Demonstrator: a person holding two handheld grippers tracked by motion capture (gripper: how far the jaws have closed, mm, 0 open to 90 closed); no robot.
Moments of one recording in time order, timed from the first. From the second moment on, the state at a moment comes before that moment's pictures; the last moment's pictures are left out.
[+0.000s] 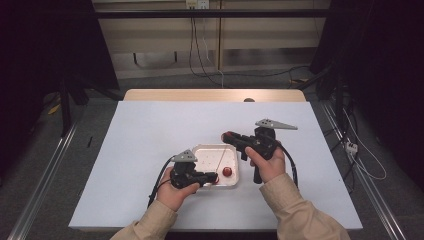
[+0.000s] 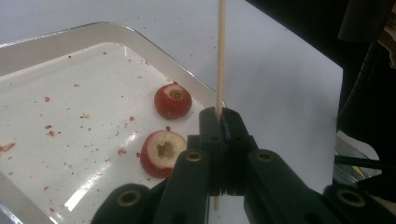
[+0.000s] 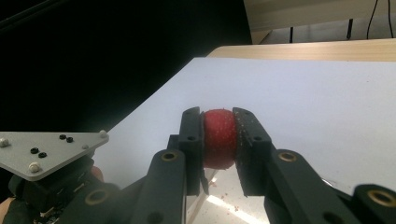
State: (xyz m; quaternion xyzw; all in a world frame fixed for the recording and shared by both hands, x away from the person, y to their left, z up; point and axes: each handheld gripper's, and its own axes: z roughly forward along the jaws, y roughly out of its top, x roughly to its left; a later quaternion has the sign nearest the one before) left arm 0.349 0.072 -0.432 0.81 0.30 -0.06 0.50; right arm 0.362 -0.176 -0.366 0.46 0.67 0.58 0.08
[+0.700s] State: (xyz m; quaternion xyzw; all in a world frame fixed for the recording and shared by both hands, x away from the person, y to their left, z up) left arm 0.349 0.076 -0.430 0.80 0.33 -0.05 0.51; right arm 0.359 -0.172 -0.369 0.46 0.66 0.59 0.09
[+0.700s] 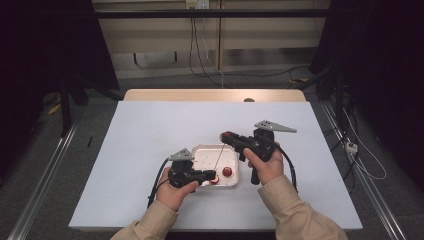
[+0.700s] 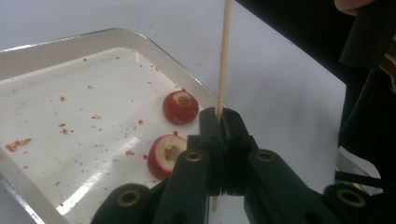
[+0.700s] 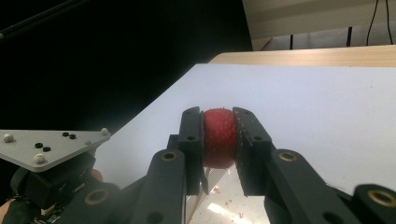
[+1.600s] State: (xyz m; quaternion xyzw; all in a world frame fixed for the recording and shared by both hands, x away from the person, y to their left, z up) left arm 0.347 0.075 -0.426 0.81 0.31 -0.04 0.50; right arm 0.358 -0.166 -0.376 0.46 0.66 0.59 0.06
